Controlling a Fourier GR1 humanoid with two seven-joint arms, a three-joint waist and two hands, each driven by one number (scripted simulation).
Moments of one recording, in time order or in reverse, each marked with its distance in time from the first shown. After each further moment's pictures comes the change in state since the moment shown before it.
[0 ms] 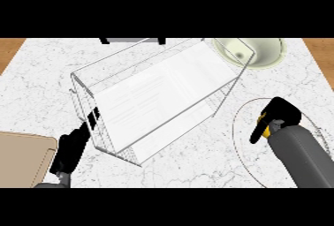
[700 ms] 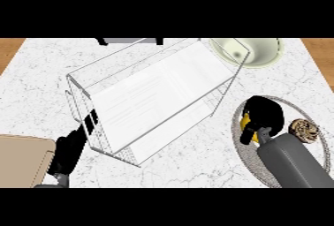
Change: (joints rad) left arm 0.010 -0.006 0.023 0.007 -0.009 -0.024 -0.020; right arm 0.055 0.027 0.101 -0.213 0.119 0.048 -0.201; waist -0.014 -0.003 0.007
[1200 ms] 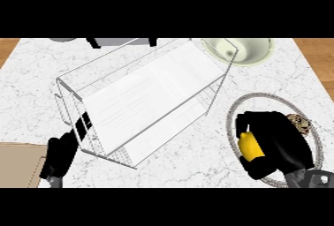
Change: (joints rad) left arm 0.025 0.017 0.031 -0.015 0.017 -0.002 0.018; right arm 0.172 -0.186 0.079 -0.613 -0.108 0.096 -0.297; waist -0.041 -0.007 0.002
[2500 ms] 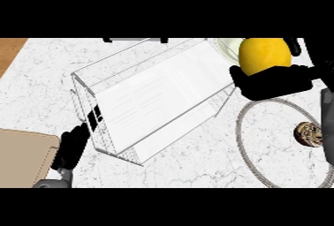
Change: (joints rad) left arm -0.061 -0.040 -0.019 0.022 -0.046 -0.014 -0.005; right arm -0.655 0.149 -0.312 0.059 -0.211 0.055 0.290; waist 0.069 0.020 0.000
